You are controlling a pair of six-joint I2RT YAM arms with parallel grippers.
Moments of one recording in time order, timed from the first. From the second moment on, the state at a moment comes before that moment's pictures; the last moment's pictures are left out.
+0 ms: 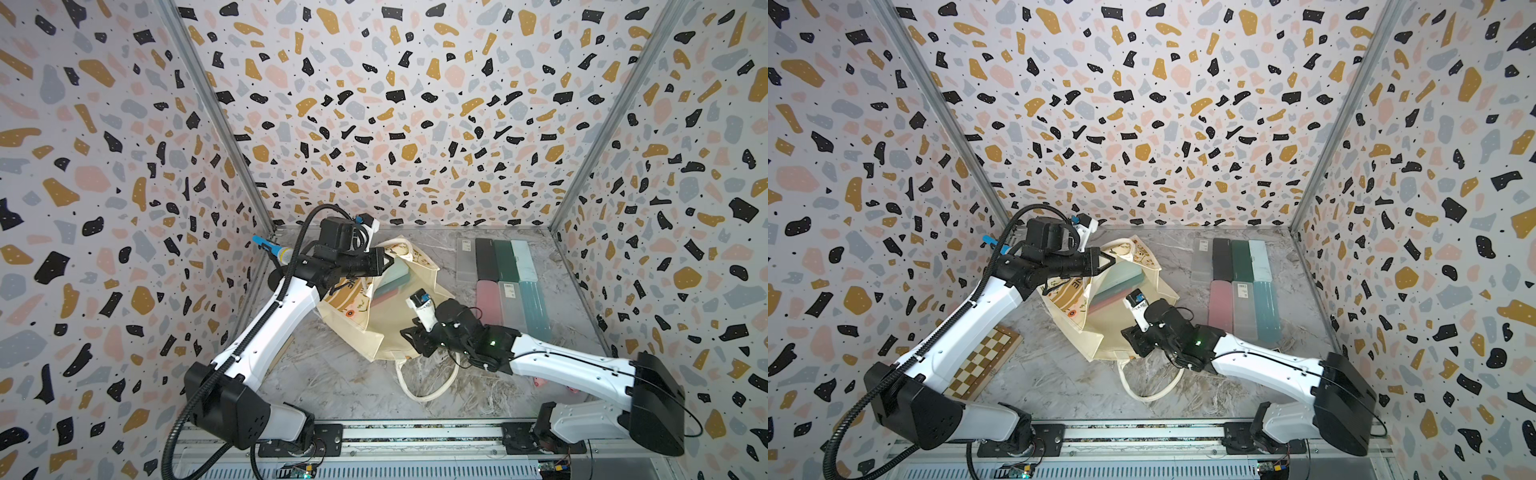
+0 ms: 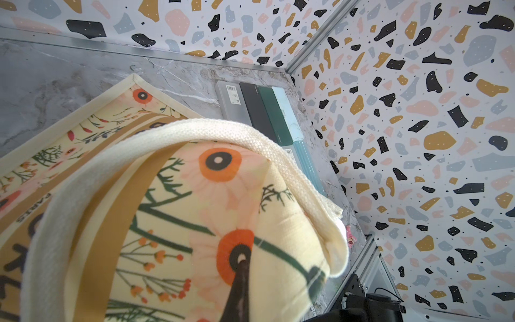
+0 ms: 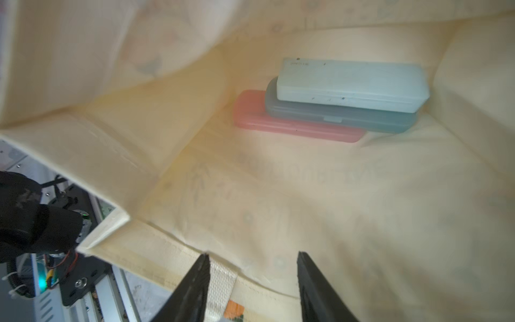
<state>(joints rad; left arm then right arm) -0.39 1.40 1.38 -0.59 0.50 -0.40 1.05 1.38 0.90 -0.13 0.03 0.24</state>
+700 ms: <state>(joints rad) -0.39 1.29 1.35 -0.66 0.49 -0.35 0.98 1.88 1.33 -0.26 0.20 0.46</state>
